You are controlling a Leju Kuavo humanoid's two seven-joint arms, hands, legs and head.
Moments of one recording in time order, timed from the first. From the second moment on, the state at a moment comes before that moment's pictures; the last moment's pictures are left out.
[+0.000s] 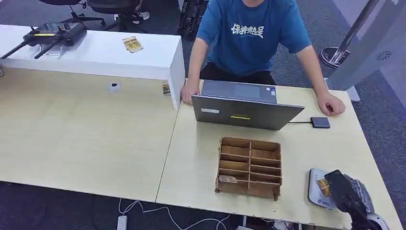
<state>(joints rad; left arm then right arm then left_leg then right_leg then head) -0.08 -0.27 1.32 -0.20 -1.17 0.17 0.16 -0.12 -0.42 0.09 -1.15 0.36 -0.06 0.10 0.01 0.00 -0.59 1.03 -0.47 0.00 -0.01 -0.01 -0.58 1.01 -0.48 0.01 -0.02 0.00</state>
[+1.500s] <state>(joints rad) -0.08 -0.27 1.32 -0.20 -1.17 0.17 0.15 -0.11 -0.45 0.12 -1.22 0.33 -0.11 0.03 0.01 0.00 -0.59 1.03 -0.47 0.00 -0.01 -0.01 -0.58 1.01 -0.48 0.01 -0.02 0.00</state>
